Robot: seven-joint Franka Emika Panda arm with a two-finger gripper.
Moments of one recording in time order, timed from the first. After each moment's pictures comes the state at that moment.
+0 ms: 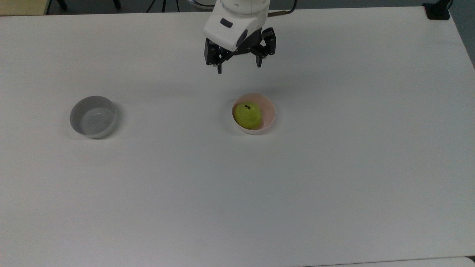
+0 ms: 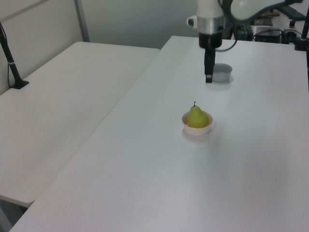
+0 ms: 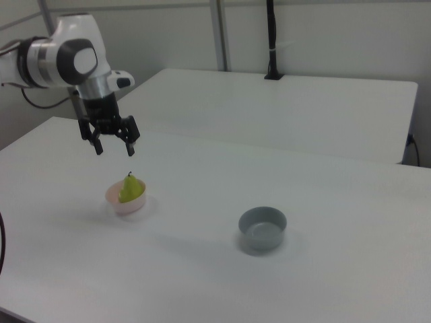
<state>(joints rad) 0.12 0.19 0.10 -1.67 -0.05 1.82 -0.01</state>
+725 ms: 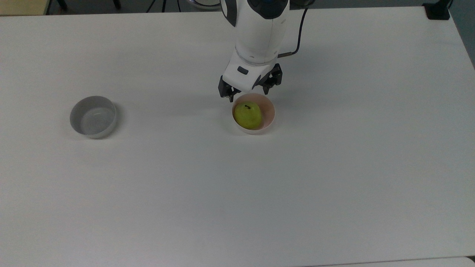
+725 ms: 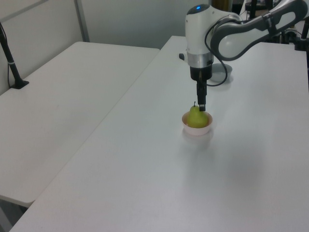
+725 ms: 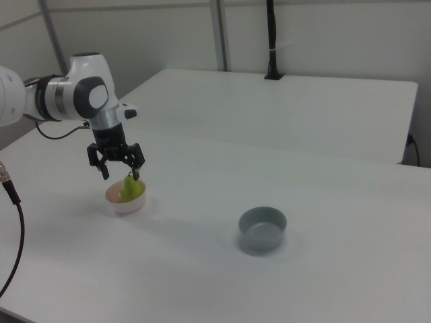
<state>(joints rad) 0.16 0.32 0.10 -1.72 -0.08 1.97 -0.01</state>
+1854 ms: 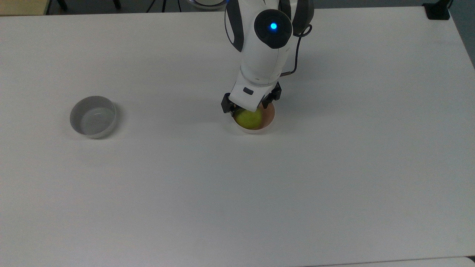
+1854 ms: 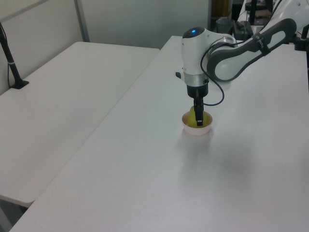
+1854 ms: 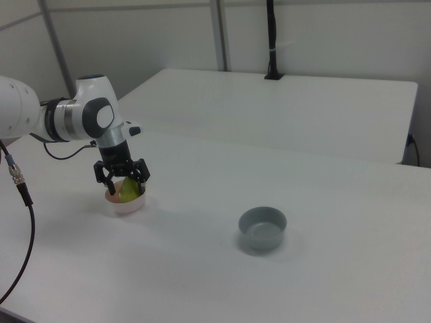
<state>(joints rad) 0.18 0.41 0.10 -1.74 -0.13 2.08 -0.01</state>
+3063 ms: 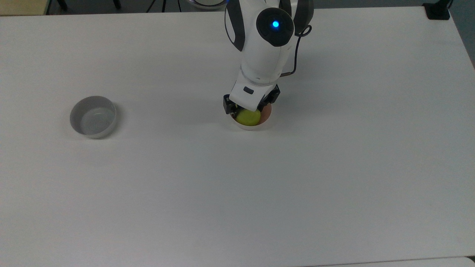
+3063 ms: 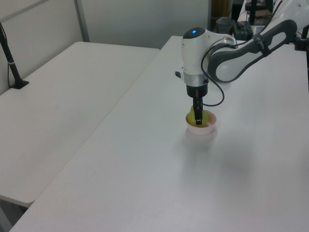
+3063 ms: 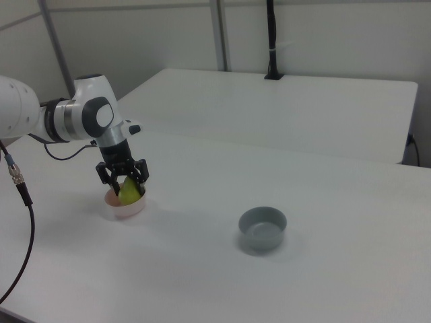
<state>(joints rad) 0.18 0.41 0.10 -1.75 -0.16 2.09 0.01</state>
